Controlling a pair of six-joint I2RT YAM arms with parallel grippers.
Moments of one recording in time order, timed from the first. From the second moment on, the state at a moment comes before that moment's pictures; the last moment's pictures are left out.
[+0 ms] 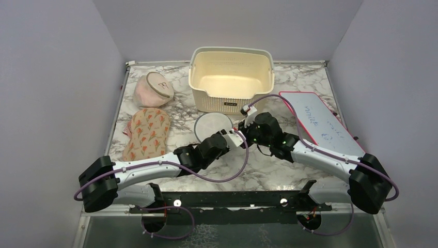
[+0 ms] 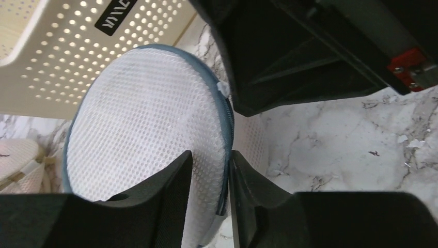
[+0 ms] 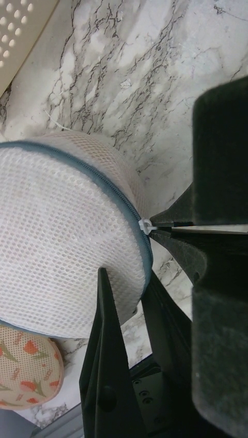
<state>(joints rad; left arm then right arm) -1.13 1.22 0.70 -0.05 -0.42 0.21 0.80 1.25 0.70 0.05 -0.15 0.31</state>
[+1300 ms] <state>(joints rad) -1.13 1.23 0.71 -0.04 -0.12 0.09 0.49 1.22 0.68 0.01 -0.55 0.22</state>
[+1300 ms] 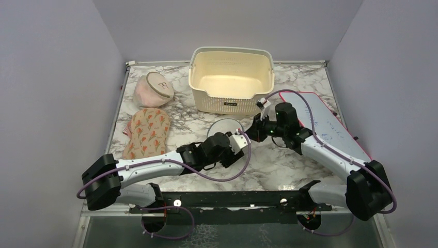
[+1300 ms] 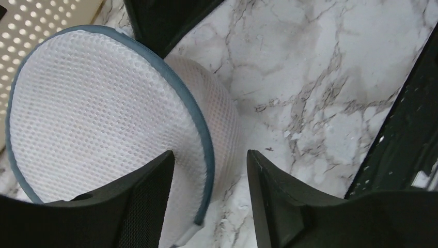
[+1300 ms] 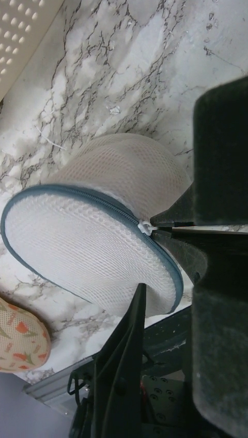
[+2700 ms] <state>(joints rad) -1.13 1.20 0.85 -0.17 -0.20 0.00 0.49 1.02 0.59 0.00 -0.38 0.23</state>
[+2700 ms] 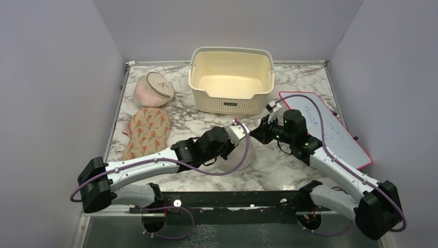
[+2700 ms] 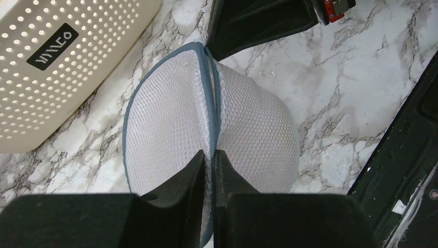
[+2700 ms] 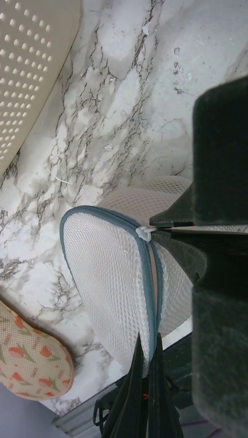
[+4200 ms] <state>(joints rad) -1.13 1.39 1.05 -0.31 -0.26 -0.18 0.49 0.97 0.53 0.06 -0.49 0.23</state>
